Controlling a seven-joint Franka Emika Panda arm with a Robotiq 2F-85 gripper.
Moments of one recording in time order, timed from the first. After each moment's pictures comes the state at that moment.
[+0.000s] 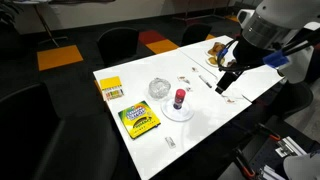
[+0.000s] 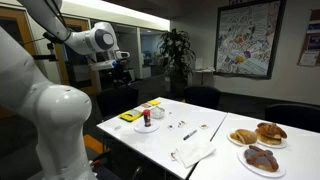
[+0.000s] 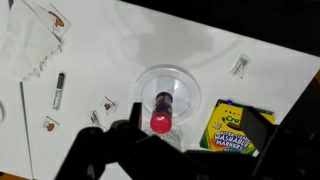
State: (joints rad) arm 0.15 -0.53 0.32 -2.64 0.02 2.24 0.23
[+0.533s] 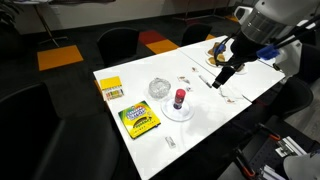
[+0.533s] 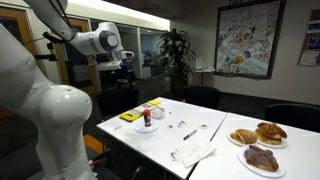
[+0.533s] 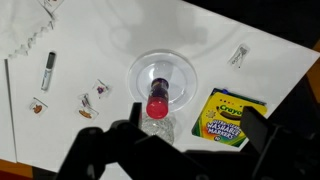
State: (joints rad) arm 0.17 -0.51 0.24 -2.65 0.02 2.33 0.10
